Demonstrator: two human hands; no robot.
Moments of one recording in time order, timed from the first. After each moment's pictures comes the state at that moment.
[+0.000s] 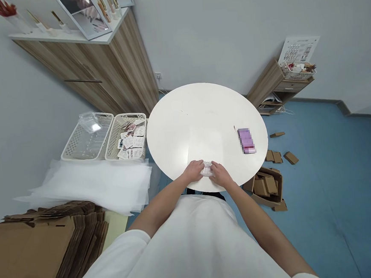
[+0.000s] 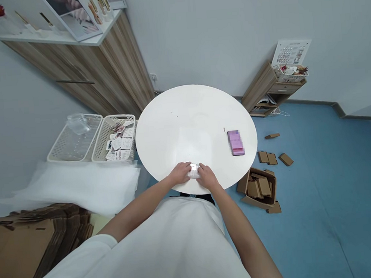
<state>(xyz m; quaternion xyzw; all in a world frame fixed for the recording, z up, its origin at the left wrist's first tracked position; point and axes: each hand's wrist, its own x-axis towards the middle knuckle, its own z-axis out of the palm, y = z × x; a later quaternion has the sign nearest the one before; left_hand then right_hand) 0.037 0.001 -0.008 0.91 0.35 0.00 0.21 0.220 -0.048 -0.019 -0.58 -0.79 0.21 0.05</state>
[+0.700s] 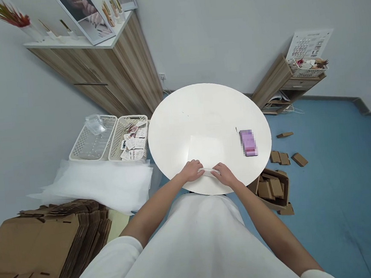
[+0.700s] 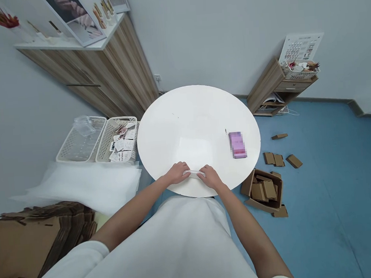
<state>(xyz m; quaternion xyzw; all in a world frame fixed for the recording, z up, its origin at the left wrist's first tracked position) 0.032 0.011 0.018 0.87 0.40 0.01 0.29 0.236 -0.034 0.017 -0.60 -0.71 0.36 0.10</state>
